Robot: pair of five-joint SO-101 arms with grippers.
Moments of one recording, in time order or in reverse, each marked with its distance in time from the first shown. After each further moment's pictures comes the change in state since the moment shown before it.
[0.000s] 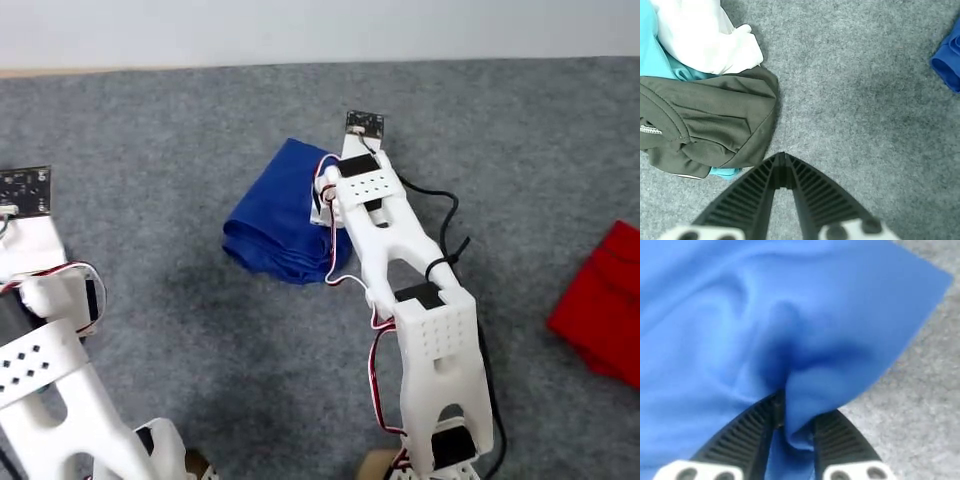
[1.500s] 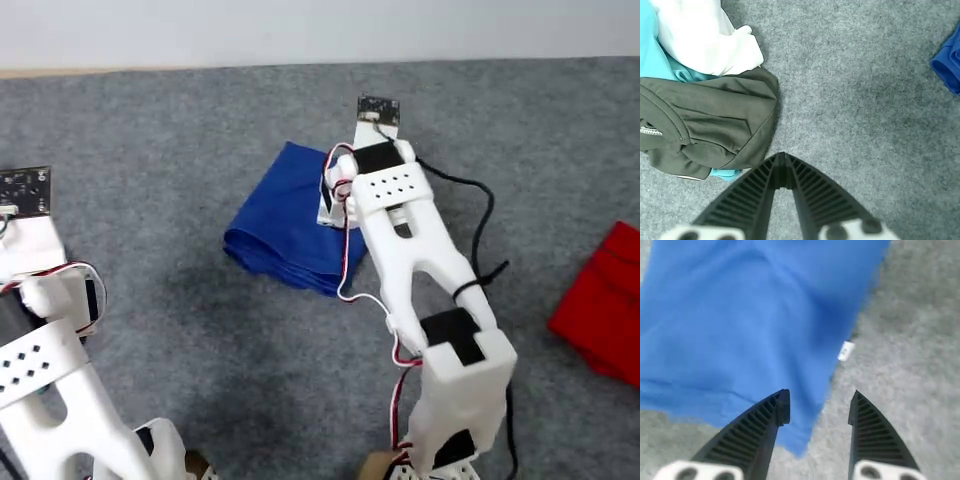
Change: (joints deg) left arm 0.0 0.0 0.0 0.0 0.0; right arm -0.1 -23.5 12.3 10.7 0.8
